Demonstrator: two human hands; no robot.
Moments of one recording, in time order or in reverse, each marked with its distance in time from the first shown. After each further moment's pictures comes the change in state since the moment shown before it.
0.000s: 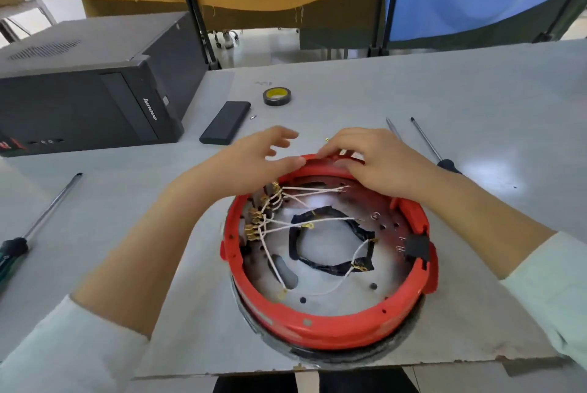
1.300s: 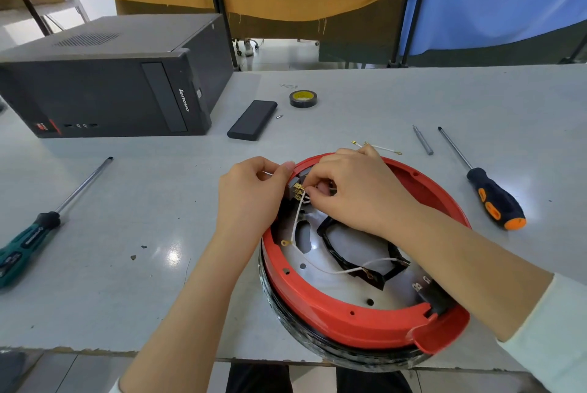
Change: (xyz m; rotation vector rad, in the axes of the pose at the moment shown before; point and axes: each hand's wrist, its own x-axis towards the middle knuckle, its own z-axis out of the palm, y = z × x) left_hand -0.042 -0.029 0.044 -0.370 0.634 -0.293; right_hand 0.006 -0.071 0.054 -0.226 0.106 -0.014
